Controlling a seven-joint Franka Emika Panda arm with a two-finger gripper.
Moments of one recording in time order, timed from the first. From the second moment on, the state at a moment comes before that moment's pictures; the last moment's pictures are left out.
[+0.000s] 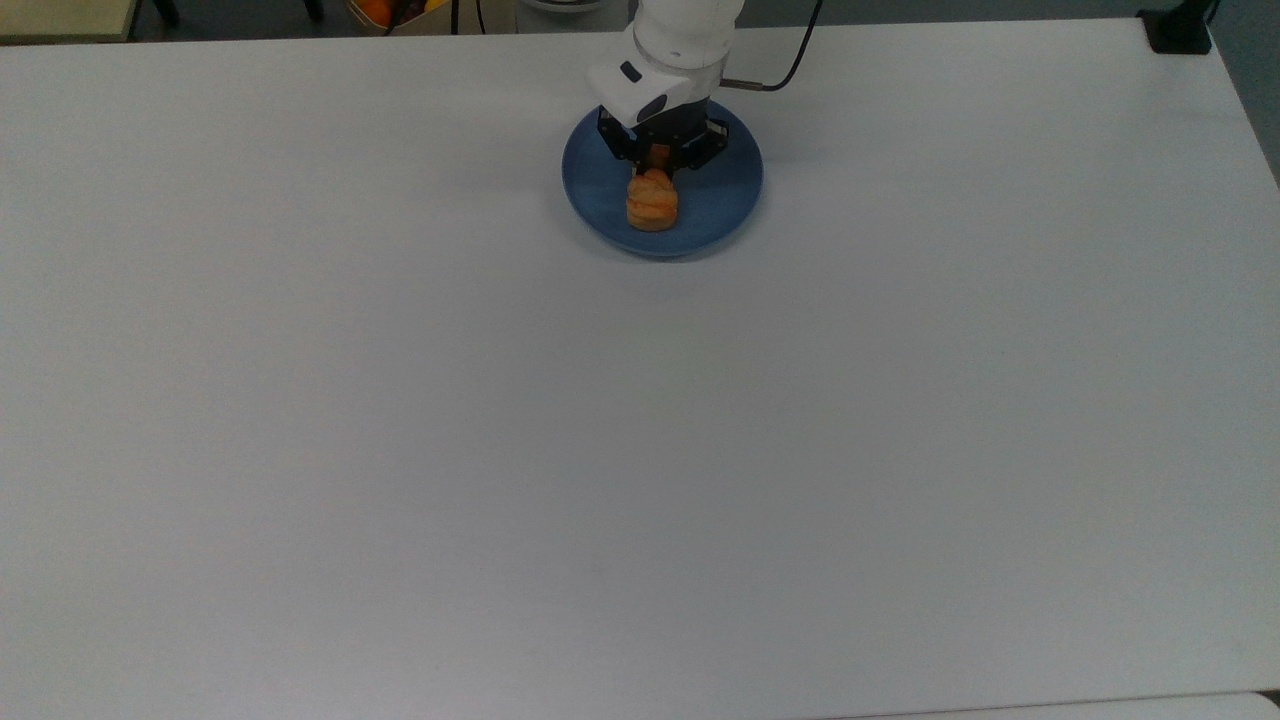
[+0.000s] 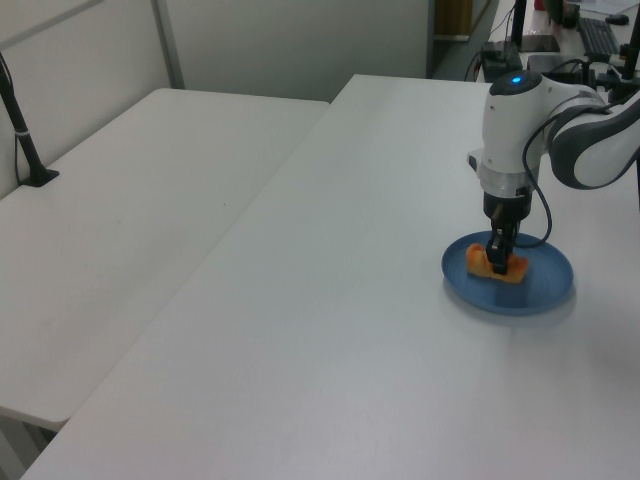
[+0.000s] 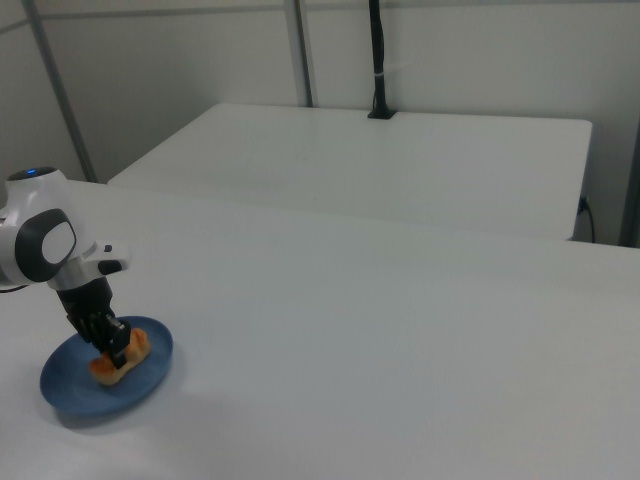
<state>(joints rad) 0.20 0.04 0.14 -2.31 -0.12 2.30 0.44</state>
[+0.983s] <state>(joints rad) 0.19 0.01 0.14 -2.15 -0.12 2.07 0.45</state>
